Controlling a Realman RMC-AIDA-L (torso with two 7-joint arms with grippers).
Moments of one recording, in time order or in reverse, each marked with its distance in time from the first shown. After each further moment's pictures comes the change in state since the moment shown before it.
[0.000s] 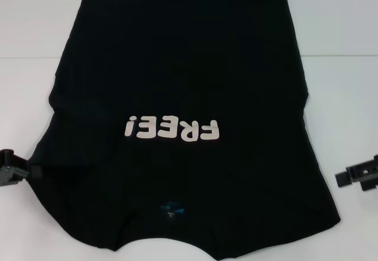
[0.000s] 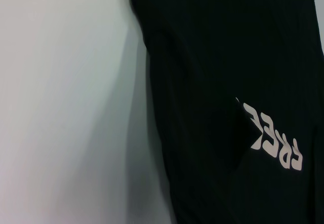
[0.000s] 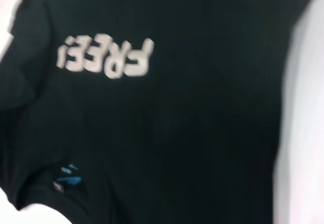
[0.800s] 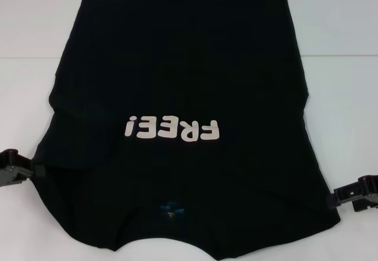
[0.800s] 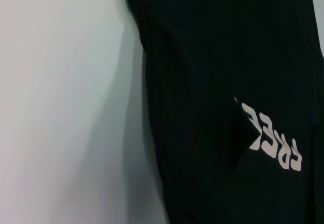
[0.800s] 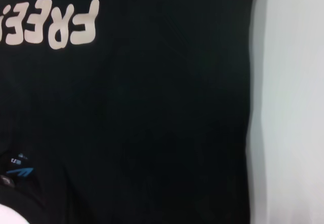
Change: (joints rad) left arm -0.004 -0.009 -0.002 -0.003 0.000 -0.011 0.006; right arm 0.007 0.058 -0.006 0.074 -0.129 0.104 0.006
